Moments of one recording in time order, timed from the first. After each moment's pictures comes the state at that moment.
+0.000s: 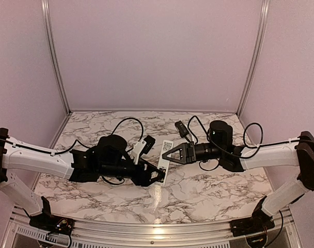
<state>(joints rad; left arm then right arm) -1.13 1.48 0.84 0.22 0.16 -0.46 0.75 1.45 0.69 0.57 -0.85 0.81</state>
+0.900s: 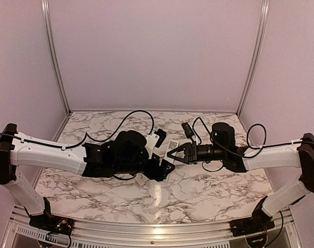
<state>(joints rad) -1.18 1.59 1.05 0.05 -0.11 -0.41 0.70 1.42 0.66 0.49 -0.72 0.81</state>
